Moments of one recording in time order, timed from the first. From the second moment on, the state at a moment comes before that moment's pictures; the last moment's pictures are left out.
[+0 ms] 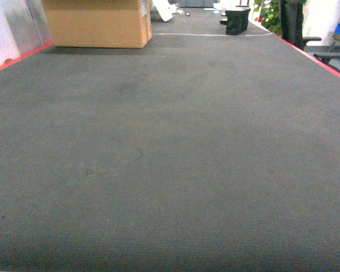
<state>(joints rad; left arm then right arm) -0.32 0.72 0.15 0.60 -0.47 -0.02 0.38 0.48 0.22 0.27 0.51 0.07</state>
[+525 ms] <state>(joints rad) -0.08 0.41 0.05 0.35 -0.07 -0.02 0.09 0.26 0.08 0.17 0.07 0.01</state>
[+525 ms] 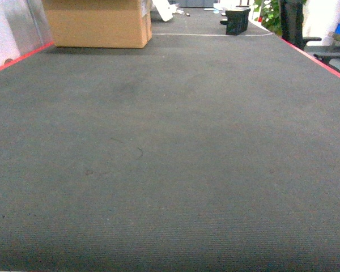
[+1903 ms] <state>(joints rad) 0.00 0.01 0.01 -0.01 0.00 -0.01 0.00 0.01 0.01 -0.01 0.00 0.01</state>
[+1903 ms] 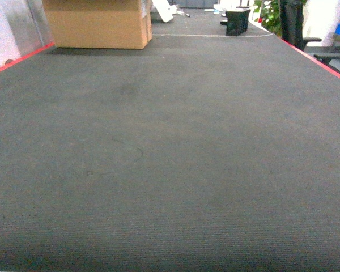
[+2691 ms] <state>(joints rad) 0.00 0.01 0.01 -0.01 0.00 -0.01 0.00 0.01 0.01 -0.01 0.00 0.01</state>
